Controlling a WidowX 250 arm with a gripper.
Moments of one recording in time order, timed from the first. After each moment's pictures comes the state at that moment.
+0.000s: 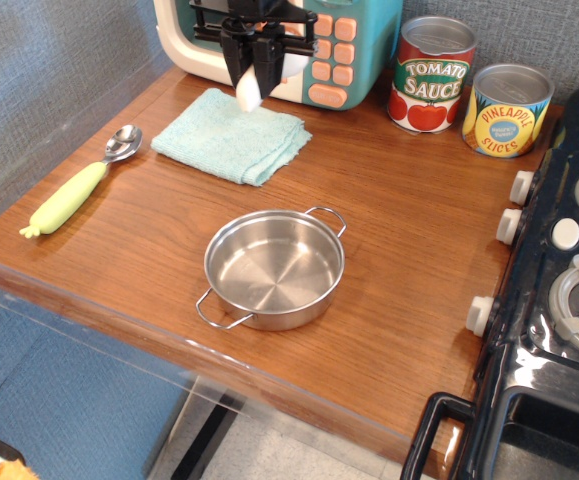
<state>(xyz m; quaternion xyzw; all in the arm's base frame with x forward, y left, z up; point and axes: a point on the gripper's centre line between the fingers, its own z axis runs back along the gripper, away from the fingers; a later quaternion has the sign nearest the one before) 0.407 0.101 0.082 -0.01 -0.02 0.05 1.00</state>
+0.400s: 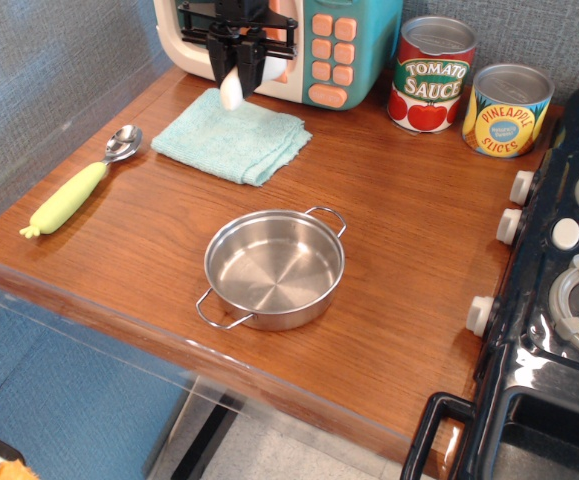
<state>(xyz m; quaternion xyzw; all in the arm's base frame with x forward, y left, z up) 0.422 0.129 0.071 0.01 -0.02 0.07 1.00</state>
